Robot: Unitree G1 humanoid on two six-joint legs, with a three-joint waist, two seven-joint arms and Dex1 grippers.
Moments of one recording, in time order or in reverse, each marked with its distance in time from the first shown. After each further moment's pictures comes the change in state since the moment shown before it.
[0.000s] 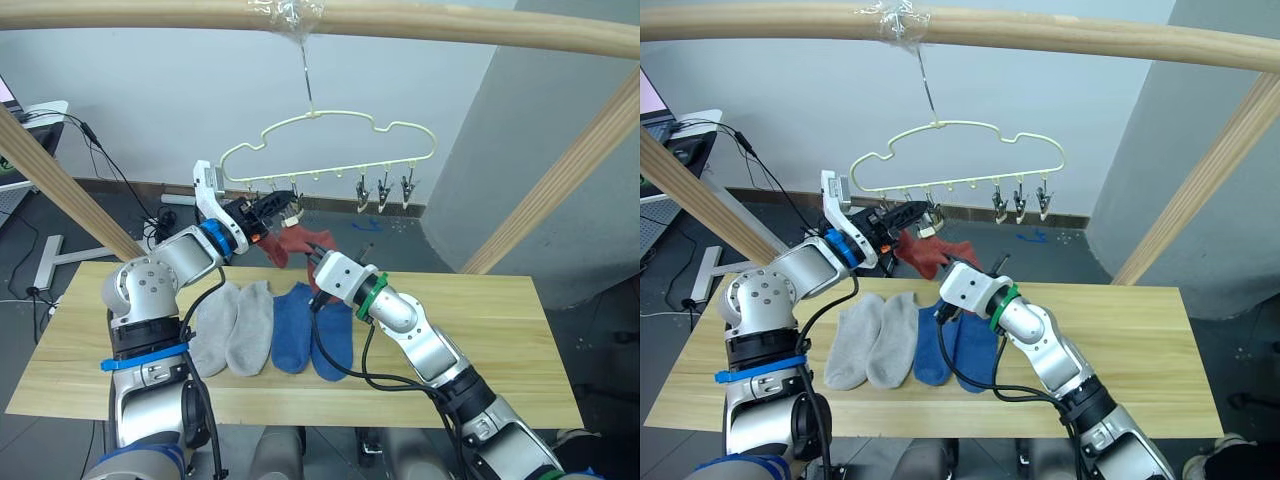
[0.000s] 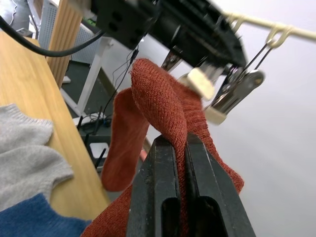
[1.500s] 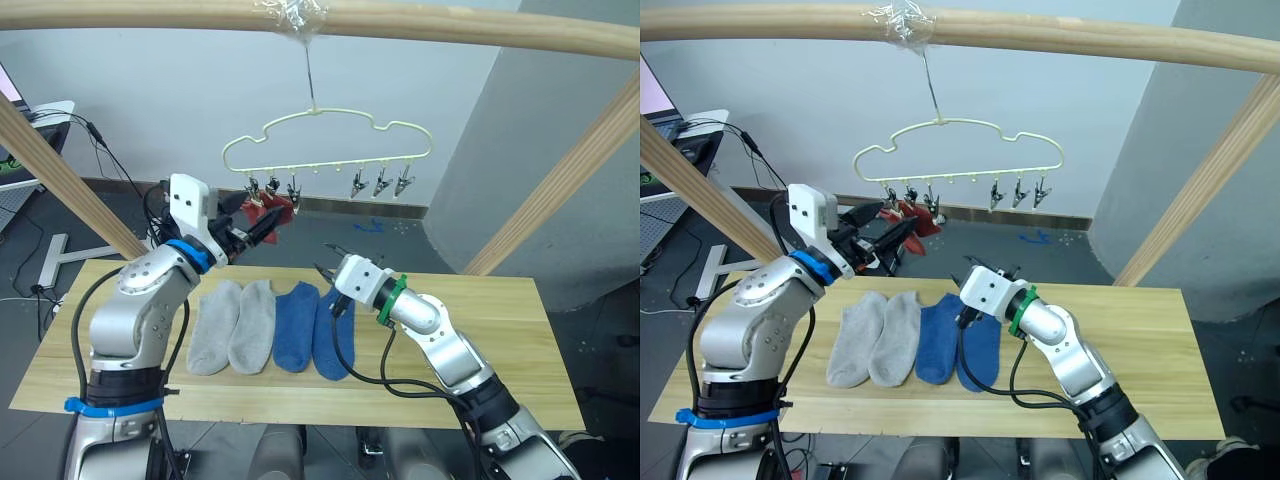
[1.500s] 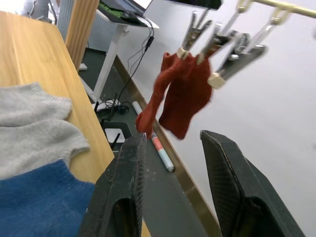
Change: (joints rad) left arm 0.288 0.137 -0.285 -0.258 0.464 -0.658 -0.195; right arm 0.100 -0.120 -0.090 -0.256 0.086 0.167 0.178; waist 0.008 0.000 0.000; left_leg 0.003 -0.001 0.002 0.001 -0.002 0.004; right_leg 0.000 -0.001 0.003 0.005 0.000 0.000
